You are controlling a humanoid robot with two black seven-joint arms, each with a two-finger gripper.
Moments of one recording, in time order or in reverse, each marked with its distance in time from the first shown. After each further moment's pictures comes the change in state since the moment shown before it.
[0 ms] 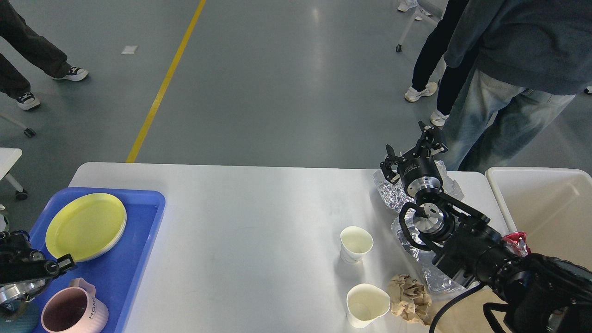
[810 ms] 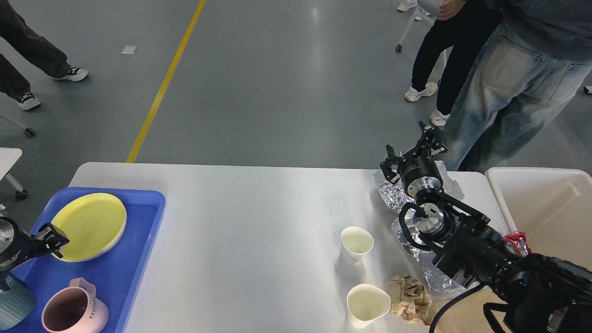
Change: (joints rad) left arm -0.179 0.166 -0.095 0.046 -0.276 -0.459 -0.001; right arm 0.000 0.000 0.000 -0.002 0.000 0.000 0.000
